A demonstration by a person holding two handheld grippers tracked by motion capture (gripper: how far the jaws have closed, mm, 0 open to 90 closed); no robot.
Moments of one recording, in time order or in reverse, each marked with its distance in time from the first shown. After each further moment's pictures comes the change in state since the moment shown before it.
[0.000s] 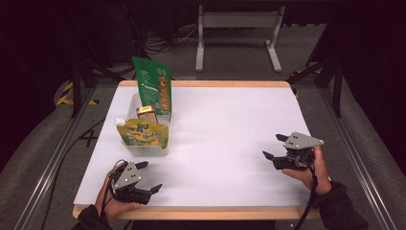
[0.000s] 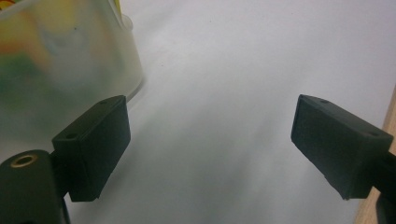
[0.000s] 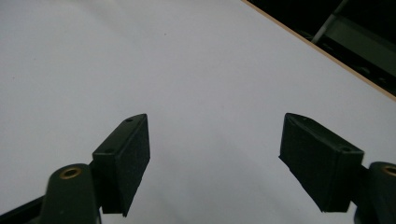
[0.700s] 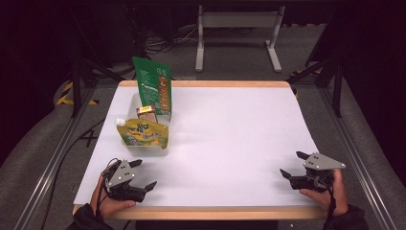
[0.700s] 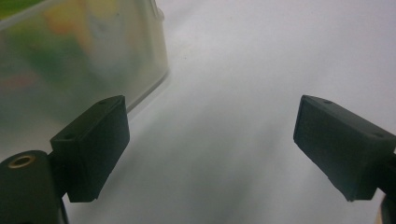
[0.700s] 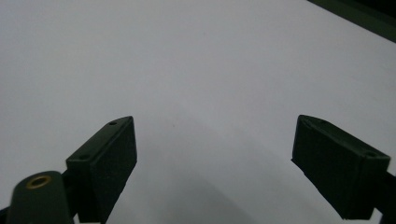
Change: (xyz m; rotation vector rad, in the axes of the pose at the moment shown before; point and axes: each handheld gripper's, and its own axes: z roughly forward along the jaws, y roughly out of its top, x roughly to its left) left arm 0.012 -0.008 -0.007 -0.016 0.033 -0.030; right arm 0.007 -0.069 -0.033 0.043 -0.078 0.086
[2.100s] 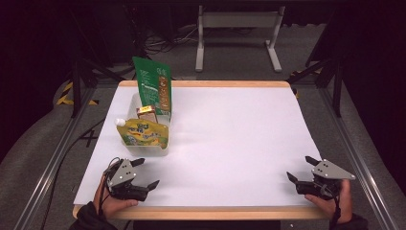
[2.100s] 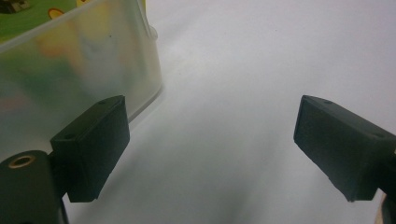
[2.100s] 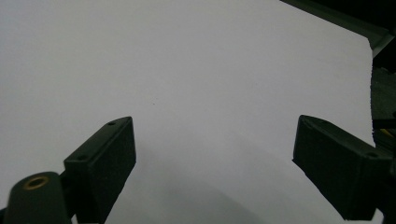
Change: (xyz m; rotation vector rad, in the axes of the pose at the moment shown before) left arm -0.004 0.004 0.004 -0.031 -0.016 0.005; right arm 0.001 -0.020 -0.014 -0.051 -0.083 0.060
